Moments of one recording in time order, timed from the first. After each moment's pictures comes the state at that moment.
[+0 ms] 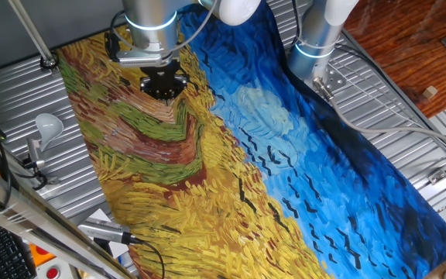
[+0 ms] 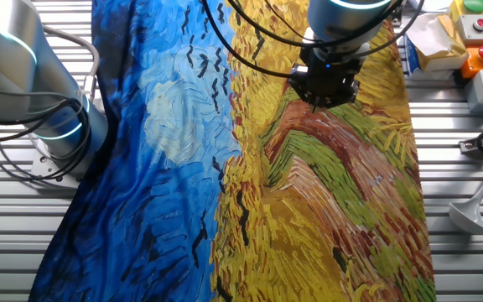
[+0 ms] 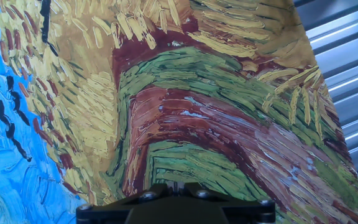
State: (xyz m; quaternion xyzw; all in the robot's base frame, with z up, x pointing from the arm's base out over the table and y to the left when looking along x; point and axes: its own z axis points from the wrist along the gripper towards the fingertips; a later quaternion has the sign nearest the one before) arm 0.500 0.001 0.171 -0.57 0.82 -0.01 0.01
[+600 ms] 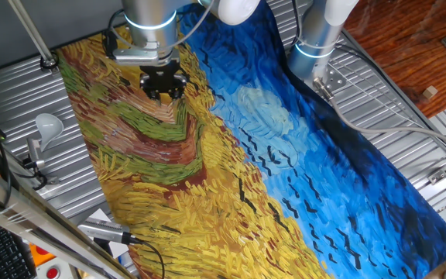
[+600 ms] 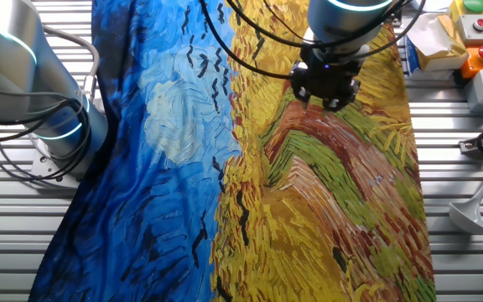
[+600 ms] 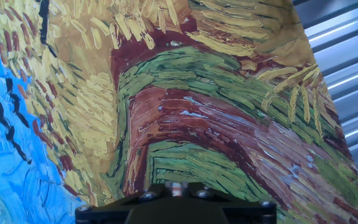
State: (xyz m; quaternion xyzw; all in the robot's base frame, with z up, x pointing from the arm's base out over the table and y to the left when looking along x) arm 0.500 0.001 0.171 -0.53 0.85 -0.01 0.01
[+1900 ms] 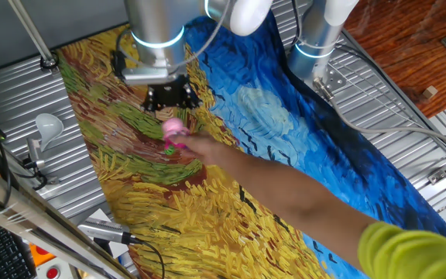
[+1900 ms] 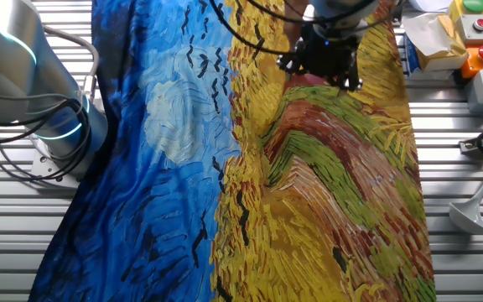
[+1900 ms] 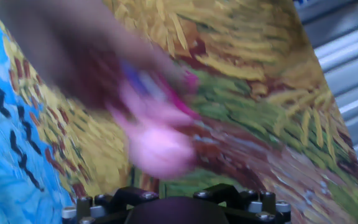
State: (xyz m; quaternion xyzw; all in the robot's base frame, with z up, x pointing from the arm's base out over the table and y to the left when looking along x) arm 0.497 0.055 0.165 -0.56 0.83 0.00 0.01
